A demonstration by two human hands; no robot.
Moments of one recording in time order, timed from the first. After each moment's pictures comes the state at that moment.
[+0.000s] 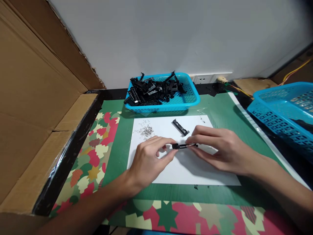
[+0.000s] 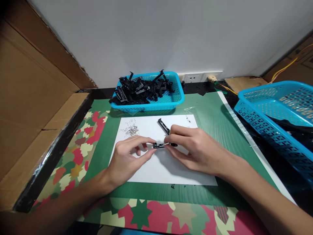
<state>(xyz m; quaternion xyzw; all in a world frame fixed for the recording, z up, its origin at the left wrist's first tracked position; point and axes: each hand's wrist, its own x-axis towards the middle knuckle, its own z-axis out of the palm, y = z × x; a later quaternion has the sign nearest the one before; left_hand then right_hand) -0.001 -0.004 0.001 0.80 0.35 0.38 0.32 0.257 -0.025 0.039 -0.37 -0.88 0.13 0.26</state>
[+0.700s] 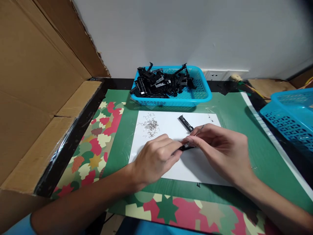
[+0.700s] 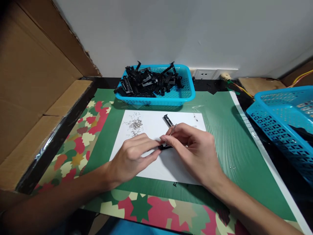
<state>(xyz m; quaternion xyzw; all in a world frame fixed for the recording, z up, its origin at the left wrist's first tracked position) -0.004 -0.006 -0.013 0.89 0.26 0.34 0.18 0.209 -0.039 0.025 -0.55 -0.64 0.27 0.47</state>
